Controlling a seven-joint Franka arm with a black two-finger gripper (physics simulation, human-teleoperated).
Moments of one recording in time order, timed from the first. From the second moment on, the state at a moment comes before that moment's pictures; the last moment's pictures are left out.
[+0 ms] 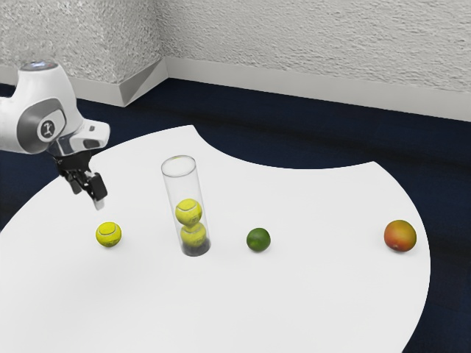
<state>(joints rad) 0.13 -0.16 0.11 -2.25 0.07 2.13 0.43</state>
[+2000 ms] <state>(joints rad) 0.20 0.19 0.09 -2.11 -0.04 2.36 0.71</state>
